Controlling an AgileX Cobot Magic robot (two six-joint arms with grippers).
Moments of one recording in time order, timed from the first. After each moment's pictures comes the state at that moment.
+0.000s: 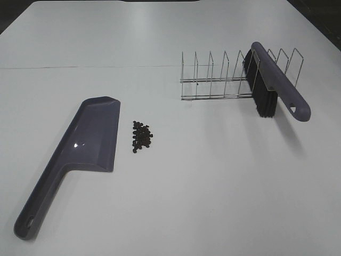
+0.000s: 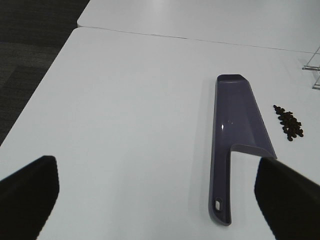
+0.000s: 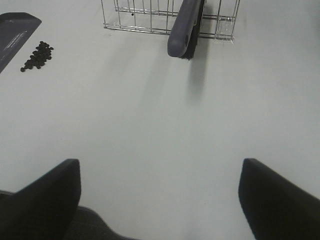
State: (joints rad) left arm 0.01 -0.01 -0.52 -0.02 1.08 -0.10; right arm 0.08 0.00 -0.45 0.08 1.11 -0.07
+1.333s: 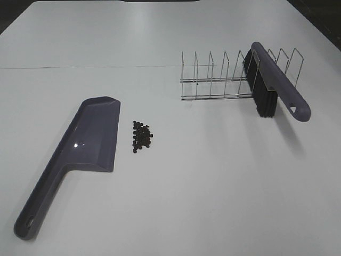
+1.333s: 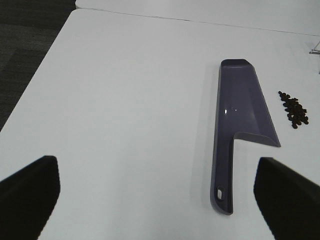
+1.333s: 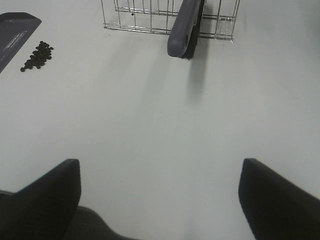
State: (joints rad) left arm 0.01 0.06 -0.52 -0.02 1.08 -0.10; right arm 0.08 0.00 -0.45 0.08 1.11 -0.07
